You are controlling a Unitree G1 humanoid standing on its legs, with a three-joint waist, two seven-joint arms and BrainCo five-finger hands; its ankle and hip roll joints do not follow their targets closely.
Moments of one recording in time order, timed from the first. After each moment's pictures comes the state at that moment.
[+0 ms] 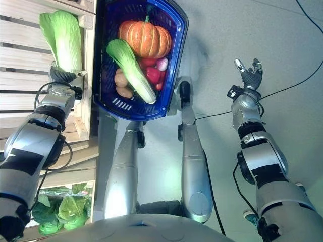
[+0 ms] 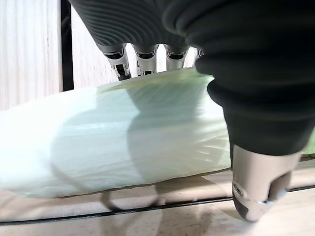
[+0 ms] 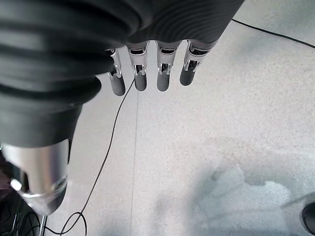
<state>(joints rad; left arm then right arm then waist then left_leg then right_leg) -1.08 0.57 -0.43 1.40 -0.31 0.04 0.40 -0.88 -0.48 0.29 1.14 0.80 -0.33 -0.32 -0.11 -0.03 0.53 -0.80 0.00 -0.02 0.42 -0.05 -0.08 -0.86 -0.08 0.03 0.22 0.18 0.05</state>
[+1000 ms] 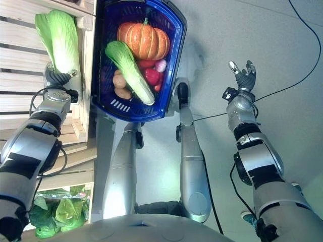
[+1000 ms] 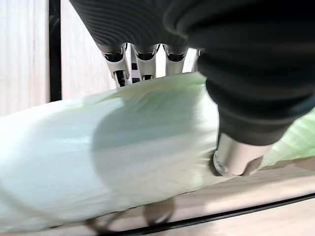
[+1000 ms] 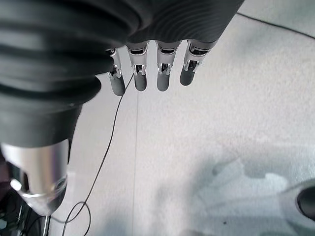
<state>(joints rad) -0.98 0.61 -0.43 1.33 -0.33 -0.14 0.44 -0.83 -0.45 0.29 1.10 0.81 -0.35 -0.28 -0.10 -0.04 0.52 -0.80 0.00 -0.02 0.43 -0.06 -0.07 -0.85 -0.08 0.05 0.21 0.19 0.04</state>
